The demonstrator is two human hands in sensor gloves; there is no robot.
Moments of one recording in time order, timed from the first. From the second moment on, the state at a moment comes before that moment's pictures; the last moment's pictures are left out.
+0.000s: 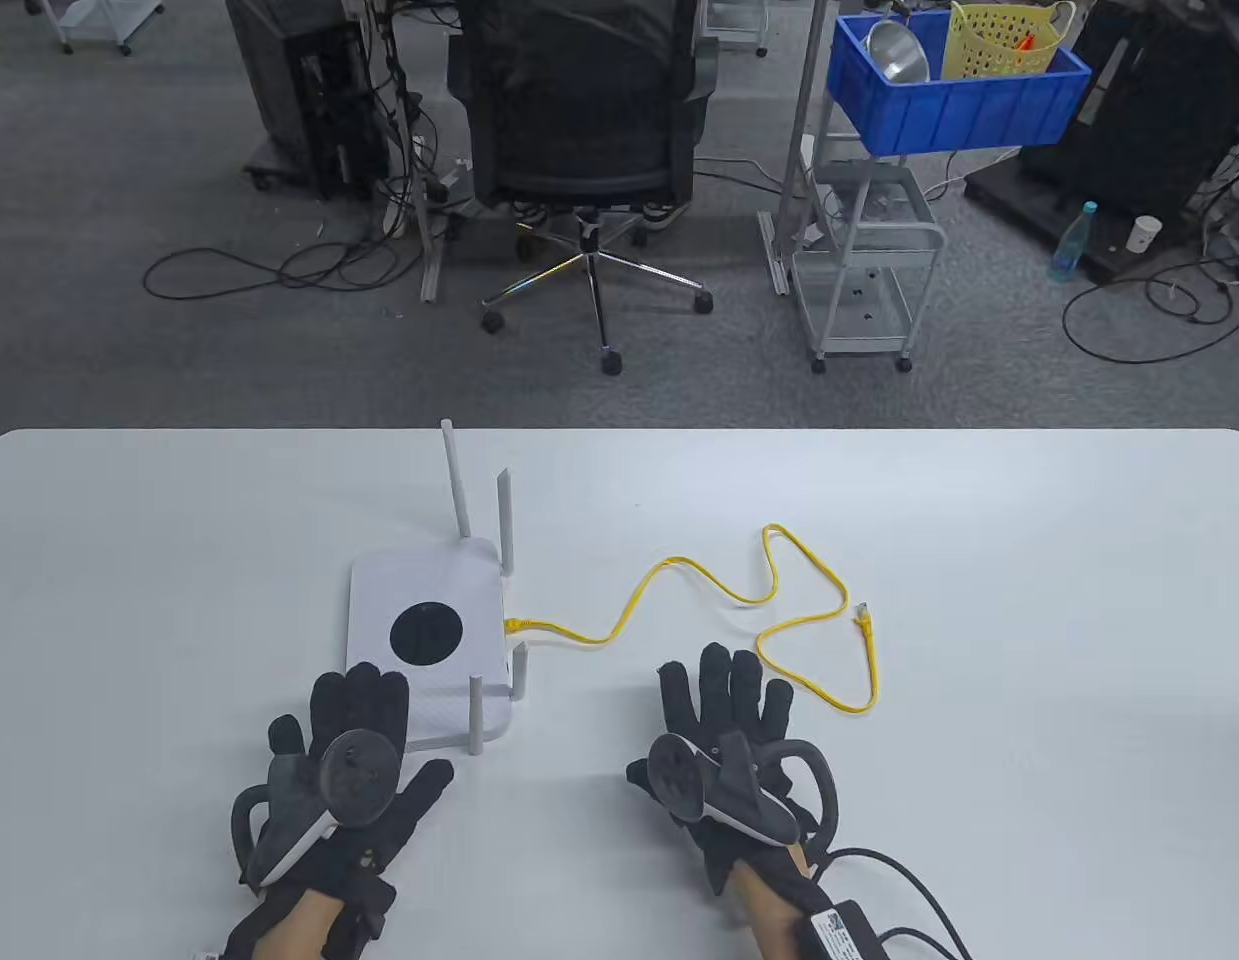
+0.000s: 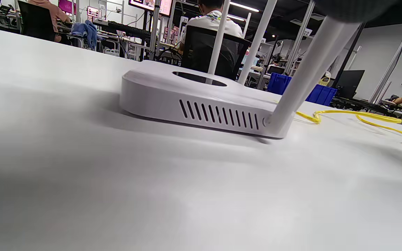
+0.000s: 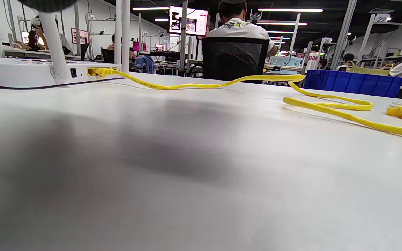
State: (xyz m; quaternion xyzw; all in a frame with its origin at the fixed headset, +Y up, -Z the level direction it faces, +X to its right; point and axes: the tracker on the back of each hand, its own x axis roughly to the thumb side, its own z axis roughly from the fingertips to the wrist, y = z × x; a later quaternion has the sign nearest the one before) left_hand -0.260 -0.733 -0.277 -0.06 0.00 0.09 0.99; right_hand 0.058 -0.746 -0.305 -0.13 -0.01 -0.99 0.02
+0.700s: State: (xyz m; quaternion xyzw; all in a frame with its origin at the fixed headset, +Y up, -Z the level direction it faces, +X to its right) left_hand -0.260 -0.736 -0.280 -0.07 0.00 0.10 0.99; right_hand 0.055 -0.746 -0.303 -0.14 -0.02 -0.99 0.02
